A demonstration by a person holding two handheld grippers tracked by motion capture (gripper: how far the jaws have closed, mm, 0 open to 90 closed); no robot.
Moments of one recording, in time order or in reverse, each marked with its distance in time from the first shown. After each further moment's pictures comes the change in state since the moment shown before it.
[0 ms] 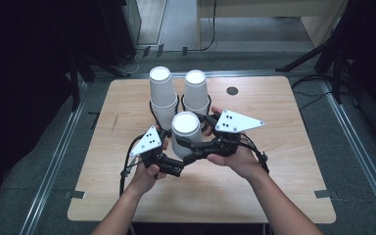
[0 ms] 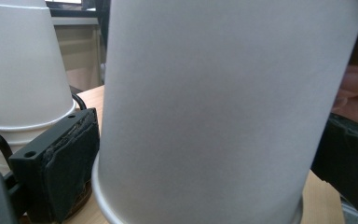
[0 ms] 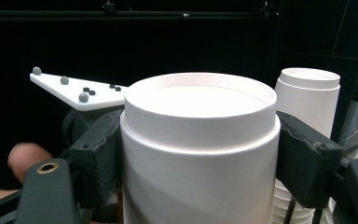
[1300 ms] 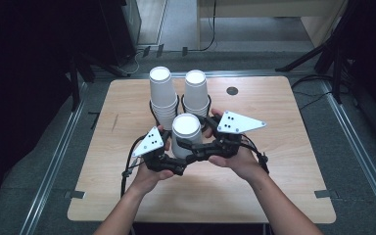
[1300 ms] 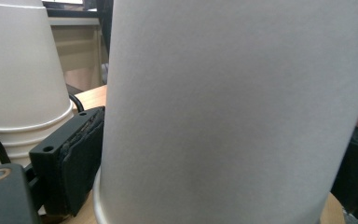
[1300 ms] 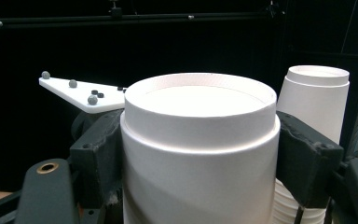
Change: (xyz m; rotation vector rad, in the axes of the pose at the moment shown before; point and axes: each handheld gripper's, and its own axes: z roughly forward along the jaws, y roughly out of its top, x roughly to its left) left arm -0.003 0.000 0.003 -0.006 0.007 -0.008; right arm 0.000 -0.003 -0.003 -0.008 0.025 0.024
